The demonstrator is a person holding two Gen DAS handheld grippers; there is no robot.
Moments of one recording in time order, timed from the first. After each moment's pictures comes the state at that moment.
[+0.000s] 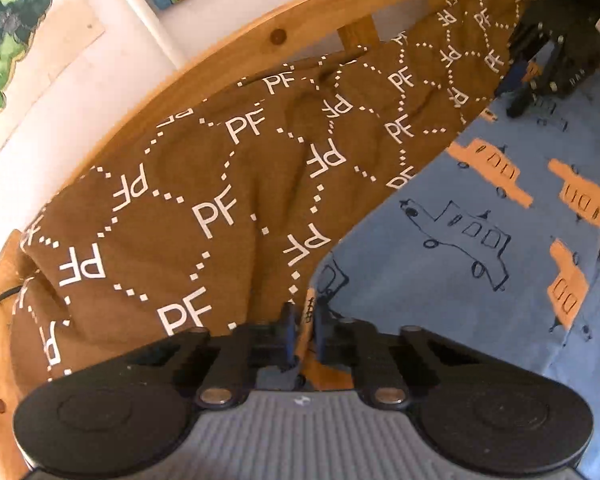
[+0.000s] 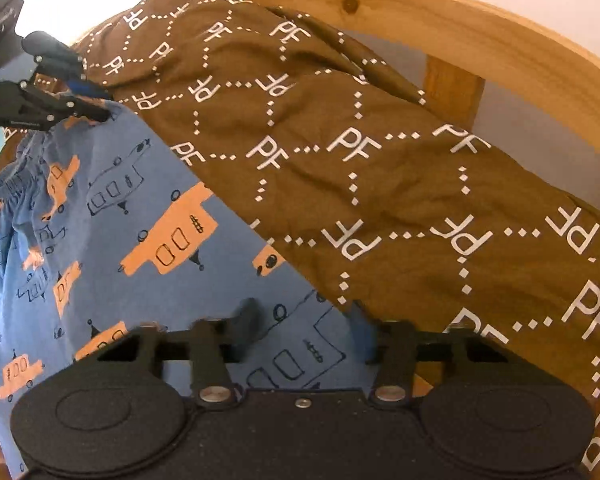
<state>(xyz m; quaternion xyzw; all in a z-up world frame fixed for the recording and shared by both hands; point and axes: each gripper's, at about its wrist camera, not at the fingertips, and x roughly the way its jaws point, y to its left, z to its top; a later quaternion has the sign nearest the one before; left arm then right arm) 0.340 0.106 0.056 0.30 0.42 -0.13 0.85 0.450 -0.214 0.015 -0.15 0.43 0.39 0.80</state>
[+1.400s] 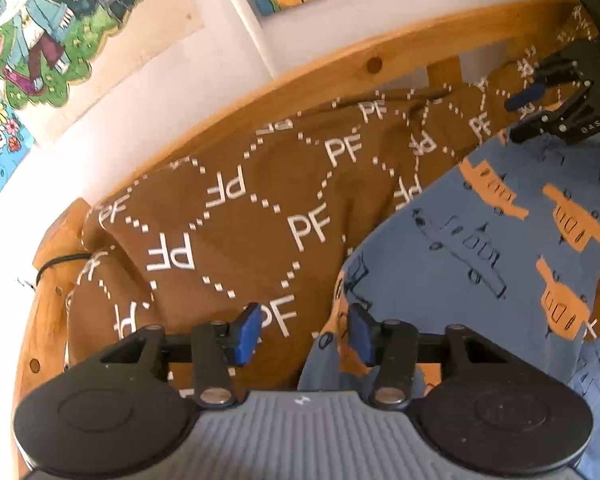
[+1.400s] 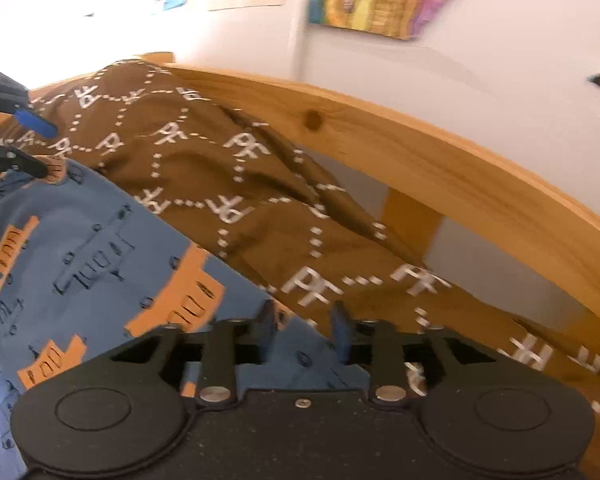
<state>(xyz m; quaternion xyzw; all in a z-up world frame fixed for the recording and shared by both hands) 0.353 0.127 0.085 0.24 0.41 -0.04 0.88 0.470 -0.168 0.043 -0.14 0.32 0.35 0.87</state>
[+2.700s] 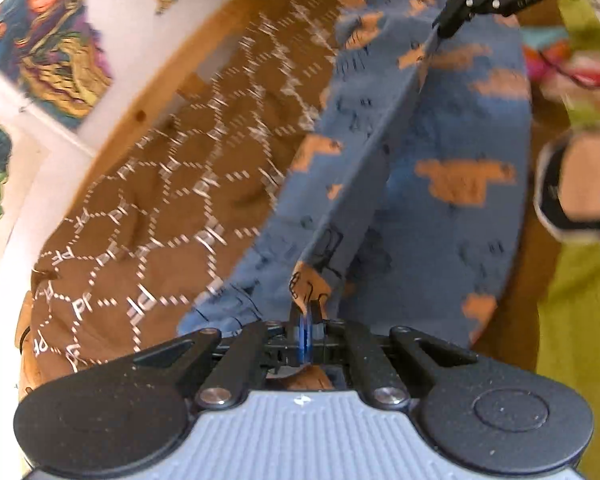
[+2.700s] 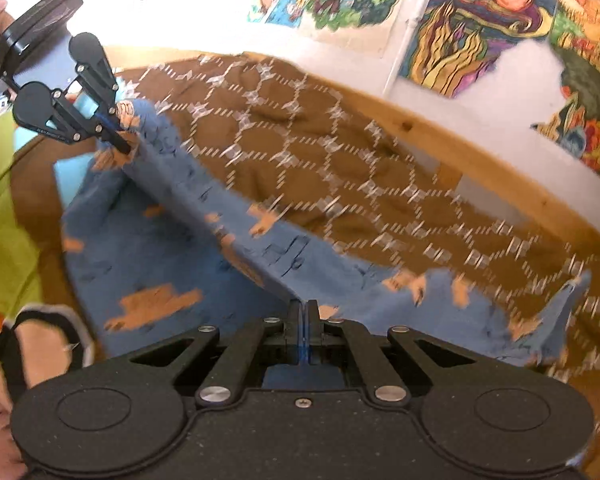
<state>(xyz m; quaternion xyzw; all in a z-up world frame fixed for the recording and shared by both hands) 0.107 0.088 0.015 0.46 0.32 -0.23 0.80 0.104 -0.189 0.032 -0.20 0.26 0.30 0.90</state>
